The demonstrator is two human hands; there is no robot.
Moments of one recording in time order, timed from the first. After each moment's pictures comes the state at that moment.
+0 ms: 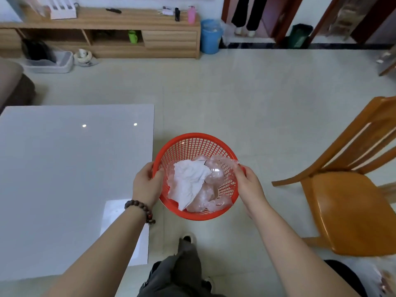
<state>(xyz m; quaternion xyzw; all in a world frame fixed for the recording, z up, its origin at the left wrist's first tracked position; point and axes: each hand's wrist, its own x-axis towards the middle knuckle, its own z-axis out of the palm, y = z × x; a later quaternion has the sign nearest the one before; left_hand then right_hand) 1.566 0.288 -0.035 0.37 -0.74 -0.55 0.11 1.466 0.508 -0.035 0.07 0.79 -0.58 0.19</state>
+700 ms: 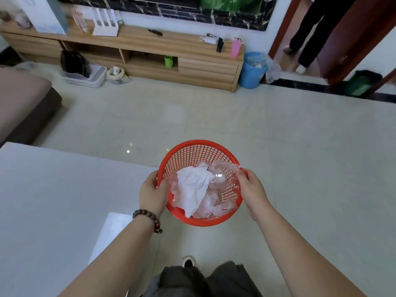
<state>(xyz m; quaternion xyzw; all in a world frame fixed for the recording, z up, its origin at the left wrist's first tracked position) 1.197 0.118 -0.038 0.47 -0.66 -0.56 0.18 1.037 0.293 -0.034 -0.02 0.80 -0.52 0.28</state>
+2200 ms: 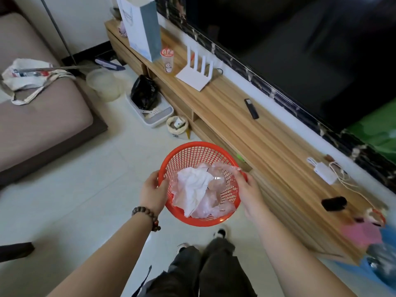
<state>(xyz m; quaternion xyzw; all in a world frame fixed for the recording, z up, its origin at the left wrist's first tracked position) 0.572 -0.662 -0.072 0.68 -0.42 -0.51 0.30 0.332 -0.622 -0.080 -0.26 0.72 -0.39 0.51</state>
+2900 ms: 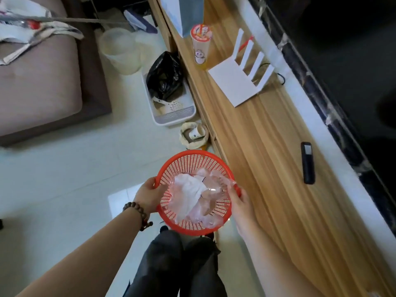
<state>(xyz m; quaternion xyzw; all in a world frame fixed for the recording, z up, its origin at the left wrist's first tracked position) 0.486 -1.003 -0.281 0.77 -0.18 -0.56 0.23 0.243 -1.008 -0.296 -0.29 0.69 -0.24 0.62</state>
